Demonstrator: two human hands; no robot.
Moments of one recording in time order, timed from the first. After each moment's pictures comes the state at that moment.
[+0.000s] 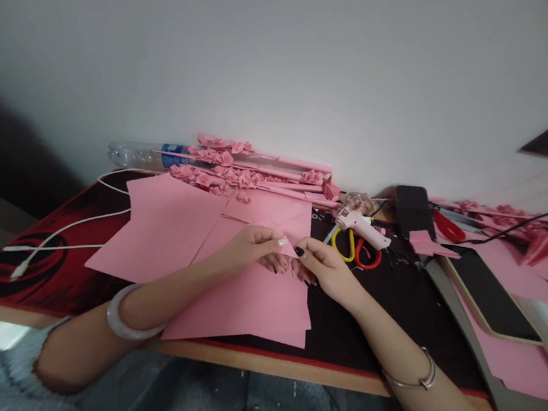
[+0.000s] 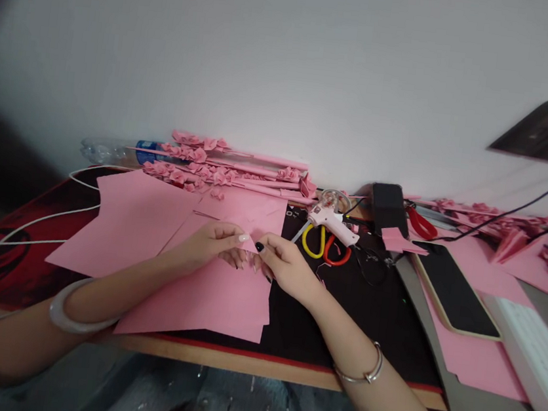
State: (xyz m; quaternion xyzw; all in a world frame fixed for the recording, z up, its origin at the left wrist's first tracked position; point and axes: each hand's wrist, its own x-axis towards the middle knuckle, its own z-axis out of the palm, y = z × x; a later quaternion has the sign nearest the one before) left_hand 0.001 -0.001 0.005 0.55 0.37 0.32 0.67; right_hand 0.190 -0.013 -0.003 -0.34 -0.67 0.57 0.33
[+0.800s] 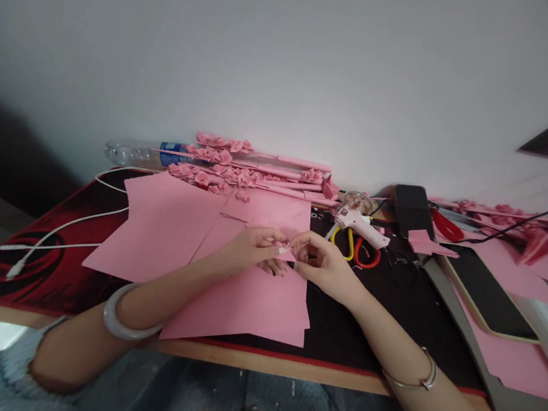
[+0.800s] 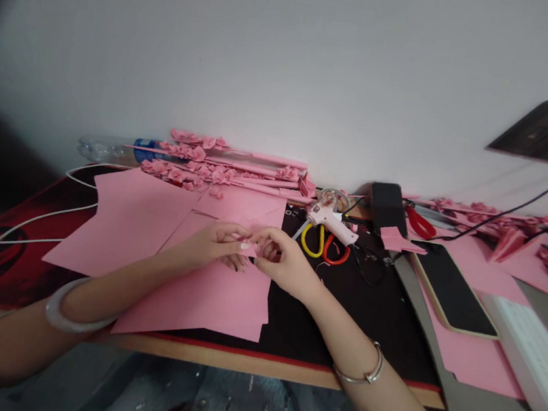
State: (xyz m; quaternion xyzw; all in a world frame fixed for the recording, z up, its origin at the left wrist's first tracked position) left_hand 0.003 0.000 0.001 0.57 0.40 0.28 0.66; right_hand 0.190 -0.014 0.004 -0.38 -0.72 0.47 0.34
